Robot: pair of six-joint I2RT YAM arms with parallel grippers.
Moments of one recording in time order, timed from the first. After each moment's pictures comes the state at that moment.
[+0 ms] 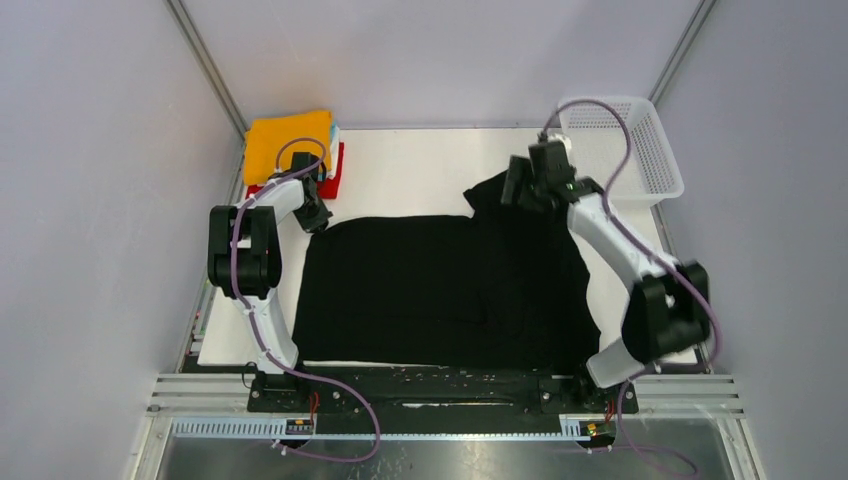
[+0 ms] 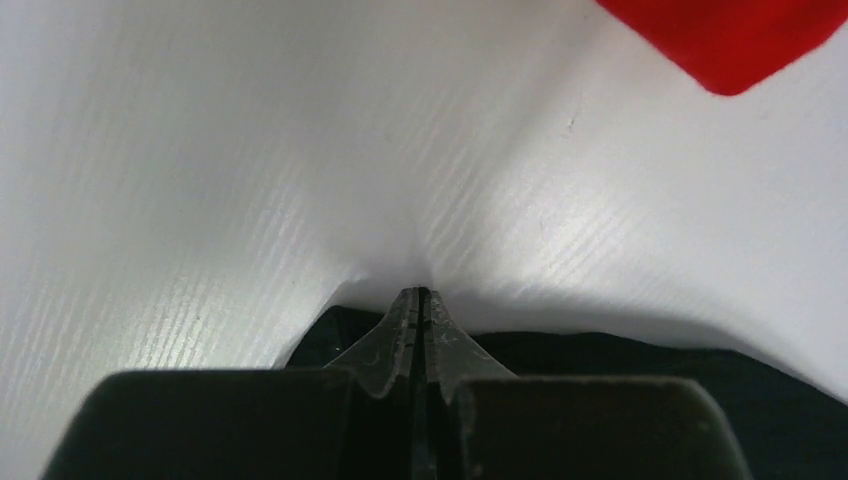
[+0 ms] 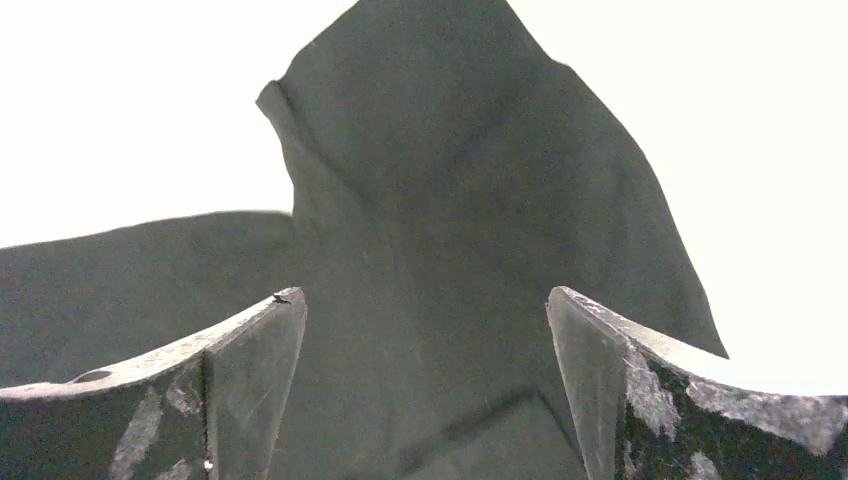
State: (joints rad) left arm -0.02 1.97 1.36 -0.60 -0.17 -0.57; right arm 0.34 1.43 1.11 -0.46 0.23 0.44
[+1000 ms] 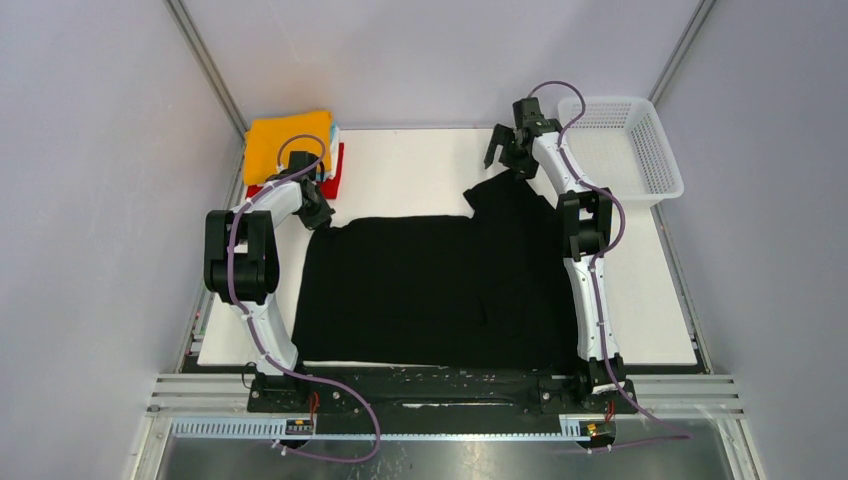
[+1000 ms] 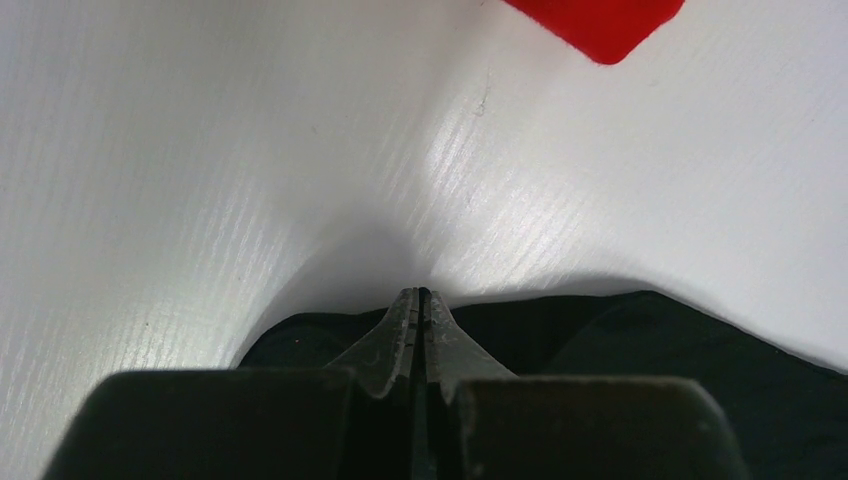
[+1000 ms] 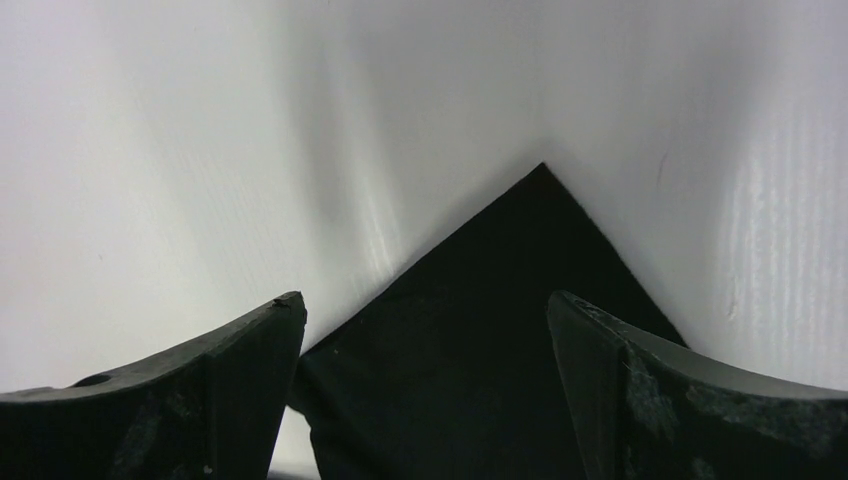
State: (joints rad) left arm -0.02 1.92 1.32 -0.53 -0.06 -0.55; right arm 0.18 2.61 2.46 -0.85 -0.05 0.47
